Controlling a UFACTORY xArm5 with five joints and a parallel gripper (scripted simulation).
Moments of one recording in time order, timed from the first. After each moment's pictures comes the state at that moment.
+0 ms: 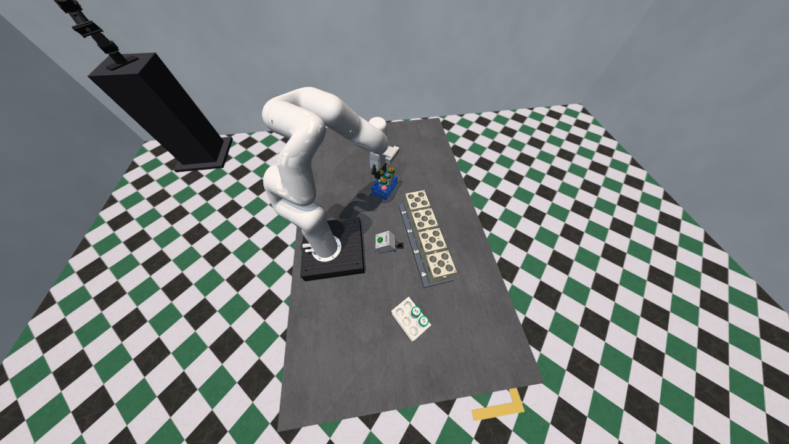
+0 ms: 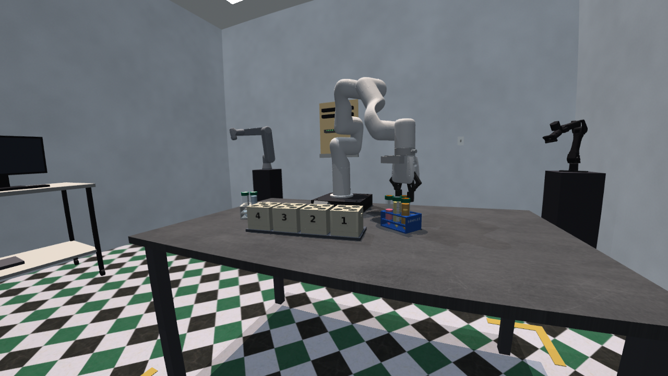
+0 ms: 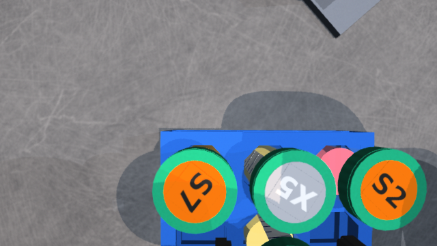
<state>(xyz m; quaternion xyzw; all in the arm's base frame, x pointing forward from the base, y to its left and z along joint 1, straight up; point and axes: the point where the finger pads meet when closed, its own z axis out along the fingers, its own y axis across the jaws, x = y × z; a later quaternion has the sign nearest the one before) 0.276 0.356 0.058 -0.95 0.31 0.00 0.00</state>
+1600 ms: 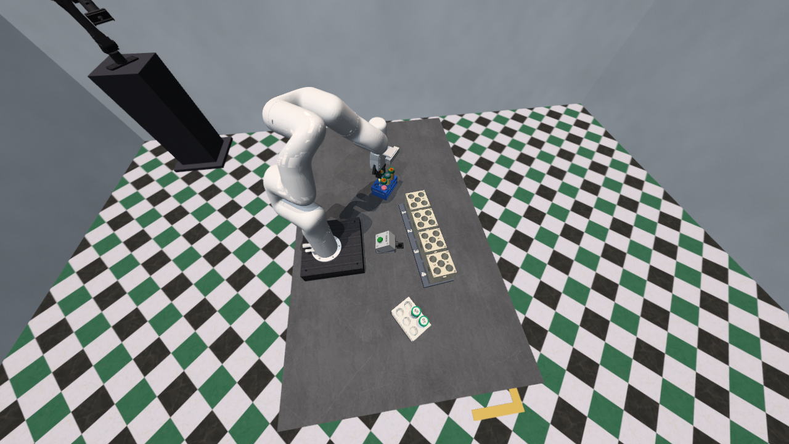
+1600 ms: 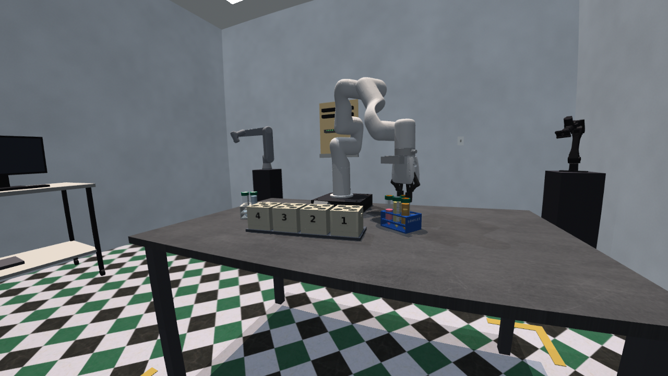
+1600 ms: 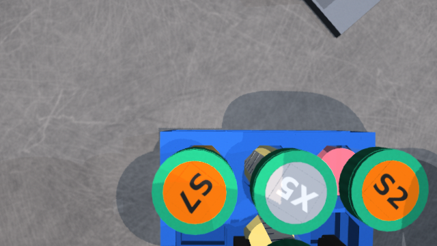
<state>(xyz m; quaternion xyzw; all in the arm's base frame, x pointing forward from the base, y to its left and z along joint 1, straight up) 0.276 0.356 0.056 -0.95 0.31 0.00 0.00</state>
